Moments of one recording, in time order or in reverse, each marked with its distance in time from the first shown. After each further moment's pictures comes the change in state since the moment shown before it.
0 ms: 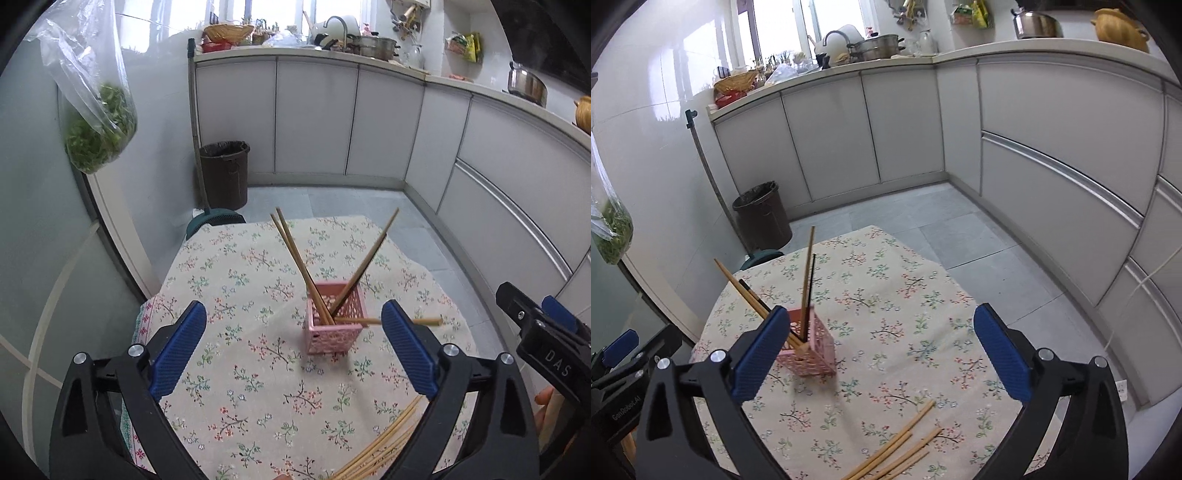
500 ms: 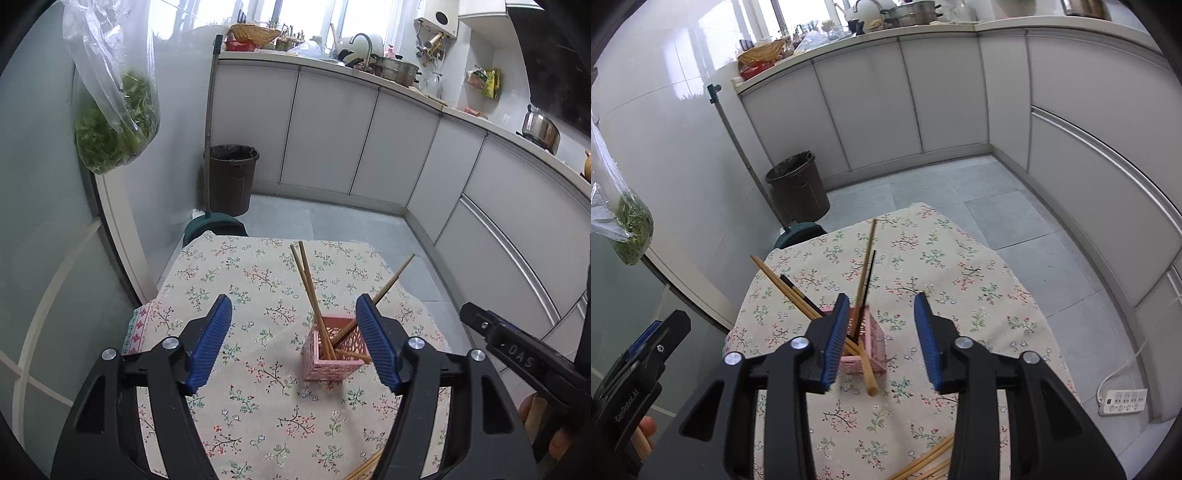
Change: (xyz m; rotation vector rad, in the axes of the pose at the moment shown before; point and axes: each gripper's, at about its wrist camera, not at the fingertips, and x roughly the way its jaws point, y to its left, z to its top) left arm 0.001 0.035 0.029 -0.129 -0.042 -0.038; right arm 0.041 0.045 0.033 -0.018 0.147 0.147
